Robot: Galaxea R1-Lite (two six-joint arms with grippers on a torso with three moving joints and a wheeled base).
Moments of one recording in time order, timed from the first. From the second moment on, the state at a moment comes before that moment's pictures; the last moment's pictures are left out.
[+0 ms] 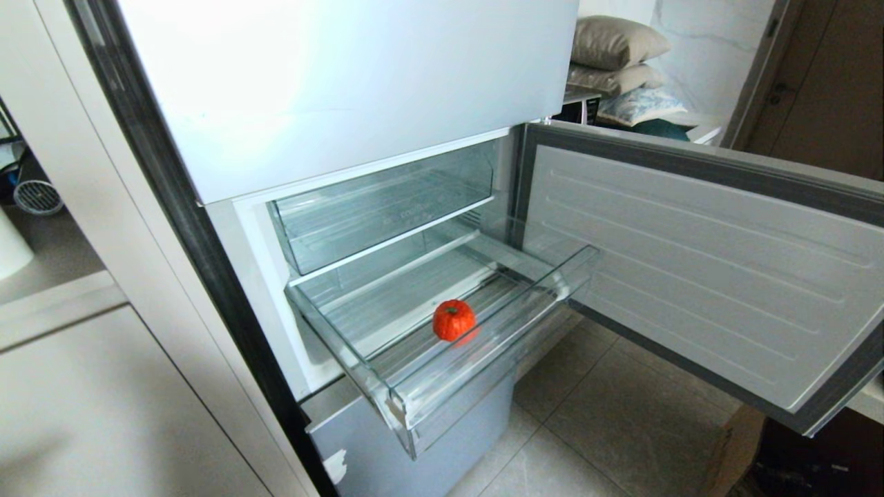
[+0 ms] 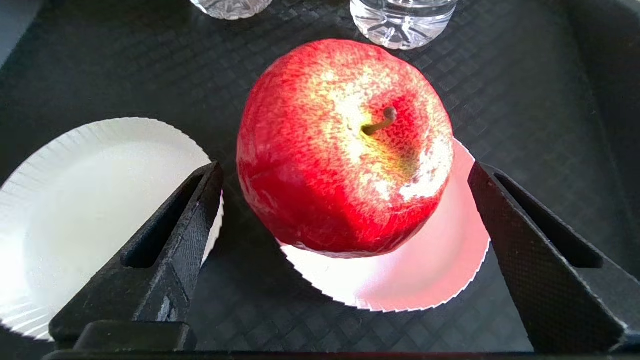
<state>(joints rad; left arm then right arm) -0.01 0.00 0.00 0.01 0.00 0.00 -1.24 2.37 -1.32 -0.66 0.43 -0.18</state>
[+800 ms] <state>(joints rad) -0.01 0.00 0.00 0.01 0.00 0.00 -1.23 2.38 -1.33 -0.66 0.46 -0.19</state>
